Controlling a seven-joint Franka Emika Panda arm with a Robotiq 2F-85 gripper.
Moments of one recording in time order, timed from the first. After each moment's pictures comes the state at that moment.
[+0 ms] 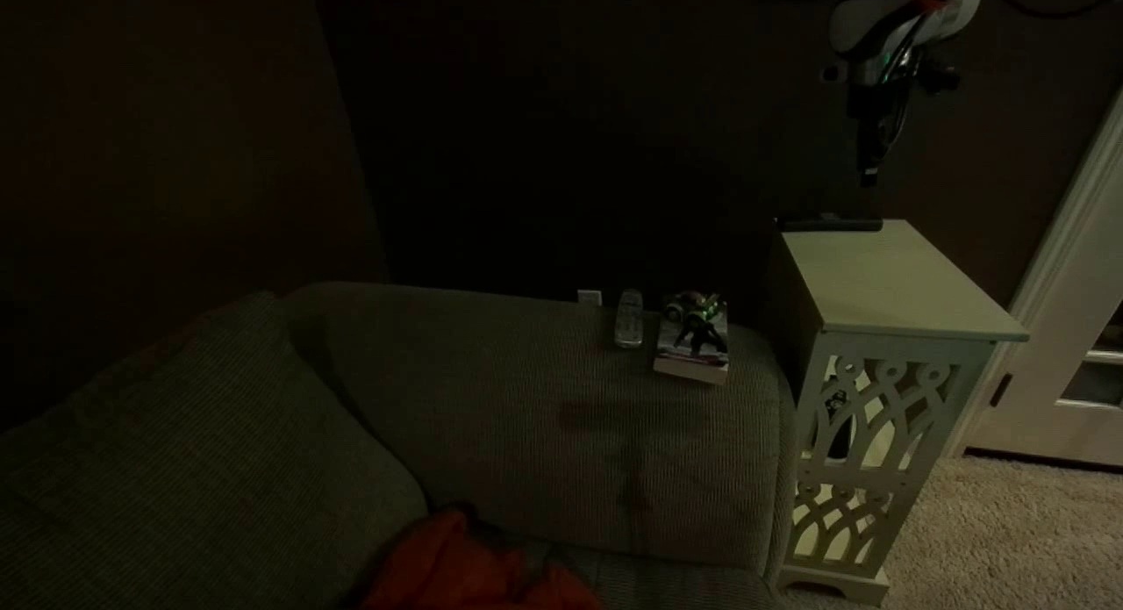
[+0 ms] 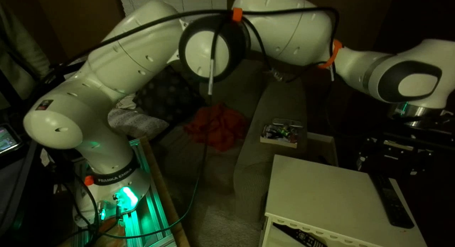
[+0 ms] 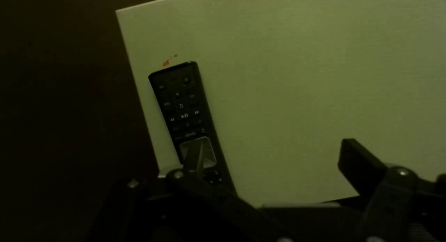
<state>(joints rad) -0.45 0.95 -0.17 -1.00 -0.05 1.93 -1.00</state>
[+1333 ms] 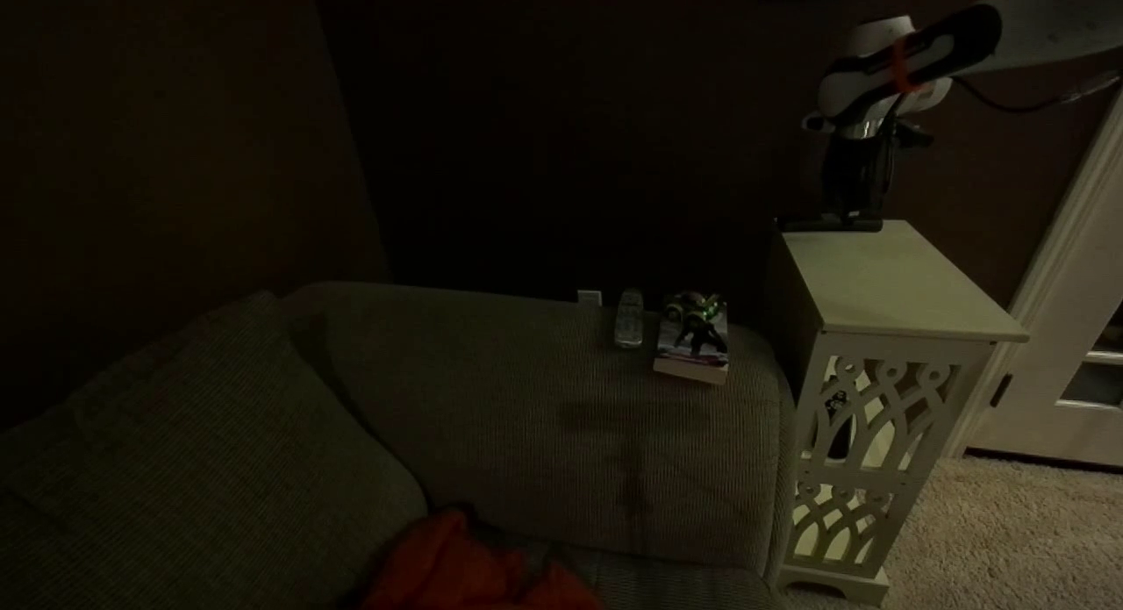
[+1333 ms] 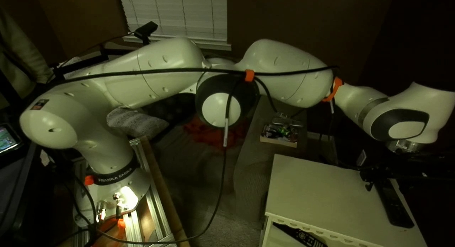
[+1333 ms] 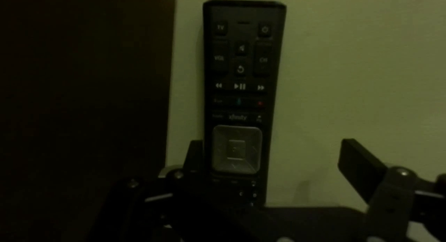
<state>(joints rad) -0.53 1.22 -0.09 -0.74 -0.05 2.07 -1.35</state>
